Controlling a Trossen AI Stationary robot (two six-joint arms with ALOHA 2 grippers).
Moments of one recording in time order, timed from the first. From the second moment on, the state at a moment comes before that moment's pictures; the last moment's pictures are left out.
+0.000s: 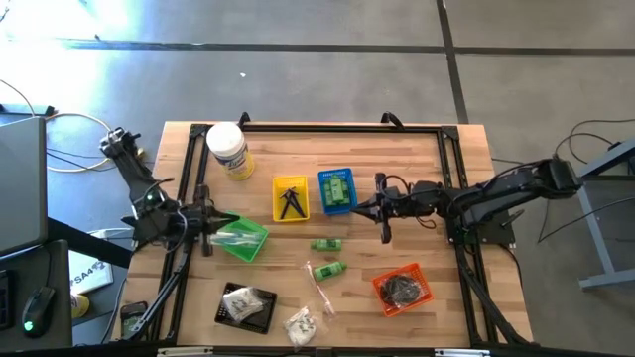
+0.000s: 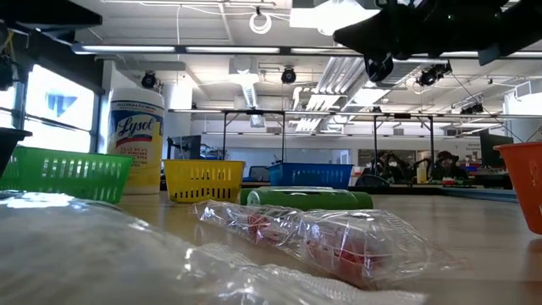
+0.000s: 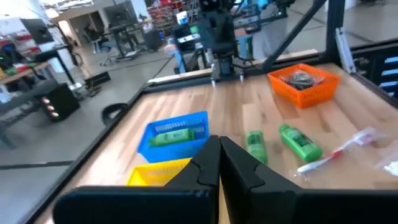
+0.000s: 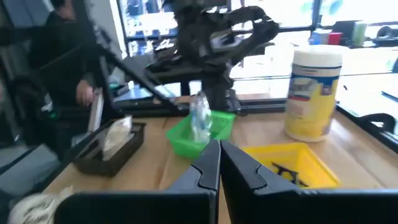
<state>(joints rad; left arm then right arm) -0.91 0.38 0.35 -0.16 -1.09 0.00 0.07 1.19 0.42 0.74 0.02 0.07</state>
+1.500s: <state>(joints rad) 0.03 0.01 0.10 -0.21 -0.13 0.10 0.06 0.91 0.23 0.71 0.07 0.11</state>
